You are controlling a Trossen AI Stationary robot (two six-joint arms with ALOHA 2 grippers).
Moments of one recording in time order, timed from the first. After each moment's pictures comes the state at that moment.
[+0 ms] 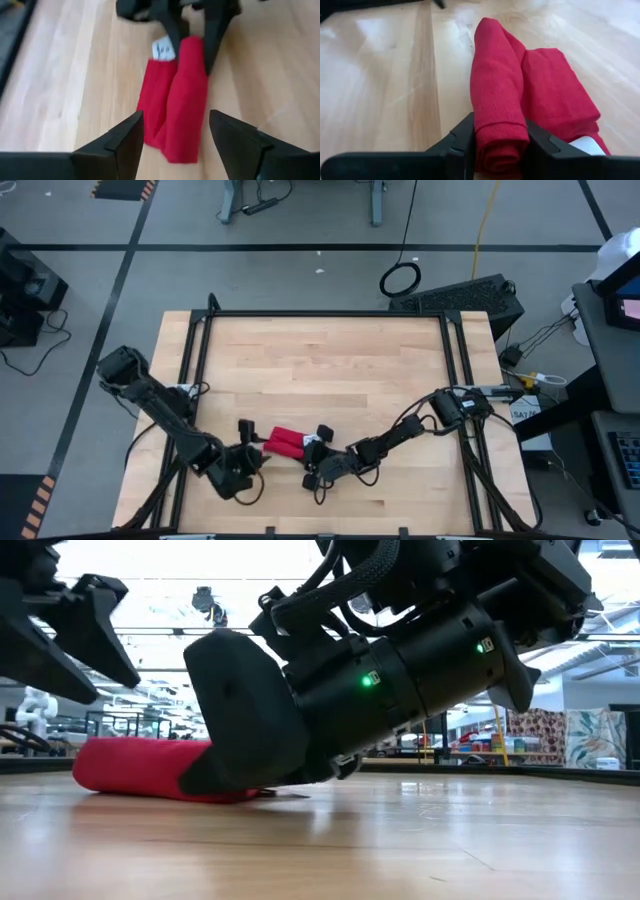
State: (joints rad) left arm -0.80 1.51 0.77 -0.41 -0.72 -0.44; right arm 0.42 2.33 1.26 0.48 0.54 0.45
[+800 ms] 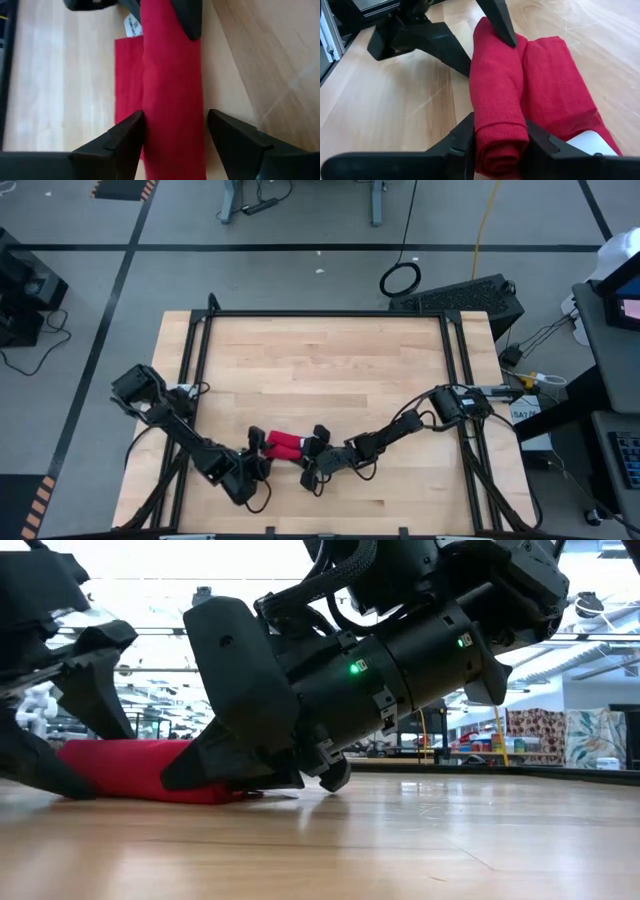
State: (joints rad) left arm -0.79 1.74 0.78 -0.31 -0.72 -0.27; right arm 0.38 2.33 1.26 0.49 0.38 0.57
